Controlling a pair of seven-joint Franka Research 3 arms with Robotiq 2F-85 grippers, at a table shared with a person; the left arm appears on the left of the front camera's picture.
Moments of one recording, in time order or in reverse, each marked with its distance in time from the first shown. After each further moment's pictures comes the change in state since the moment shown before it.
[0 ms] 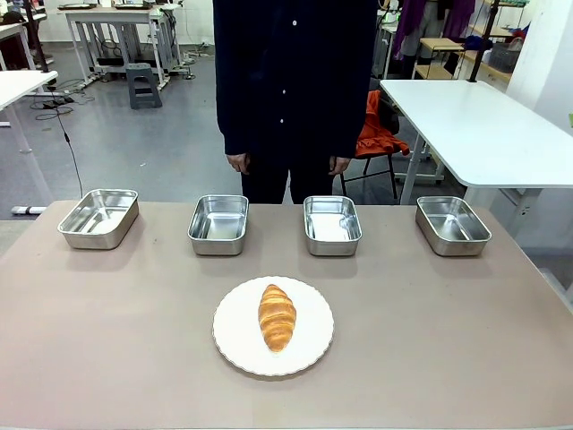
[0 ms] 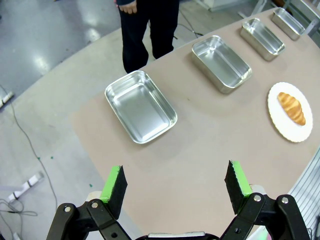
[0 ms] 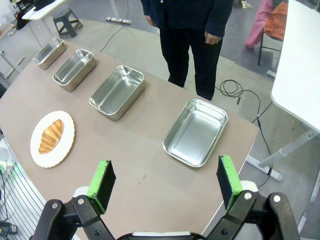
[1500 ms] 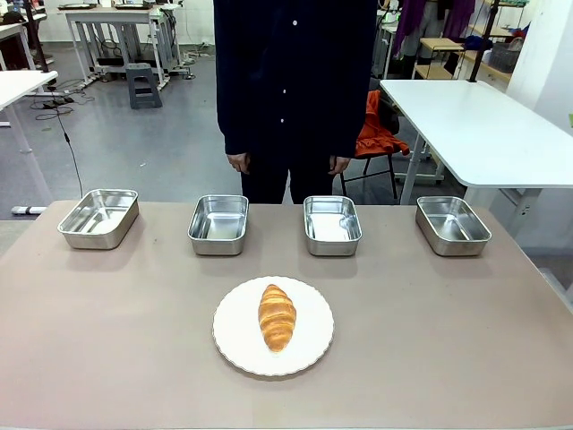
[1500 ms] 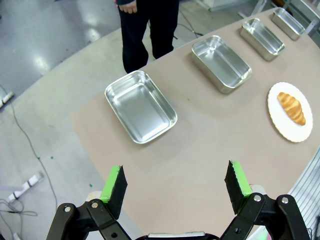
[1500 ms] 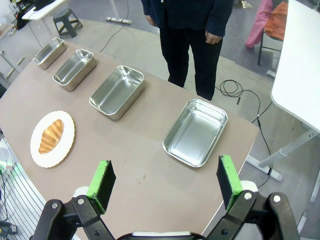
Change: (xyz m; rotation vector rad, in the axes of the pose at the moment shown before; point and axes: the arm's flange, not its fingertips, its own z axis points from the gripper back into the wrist) left arm 0.000 0.000 0.000 0.000 0.000 0.000; right arm 0.000 0.000 0.000 0.000 0.000 0.000
